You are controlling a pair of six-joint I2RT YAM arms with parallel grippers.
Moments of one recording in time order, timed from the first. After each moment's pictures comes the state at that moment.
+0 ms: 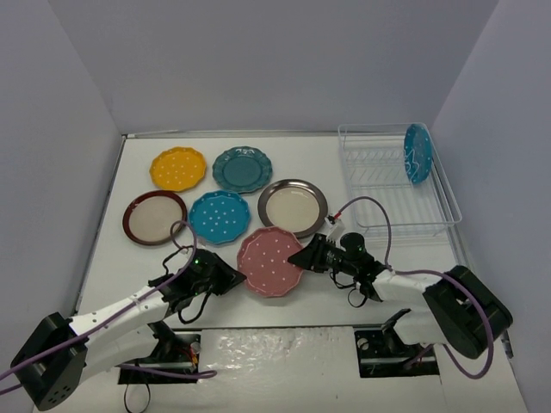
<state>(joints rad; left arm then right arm) -0.73 0.94 0.29 -0.10 -0.01 -1.39 0.60 1.30 0.22 0.70 -0.39 0.88</state>
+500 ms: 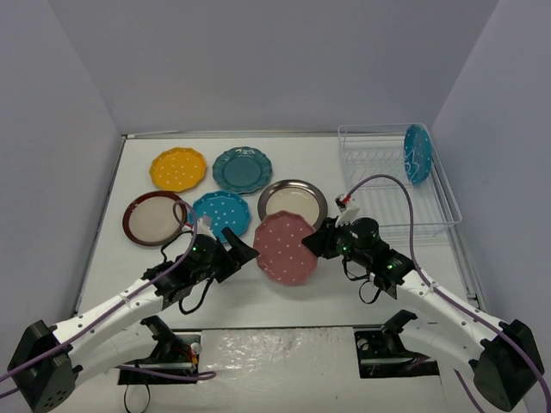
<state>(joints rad) -0.75 0.91 0.46 -0.16 -0.03 -1.25 0.60 0.93 0.45 0.10 -0.19 0.58</state>
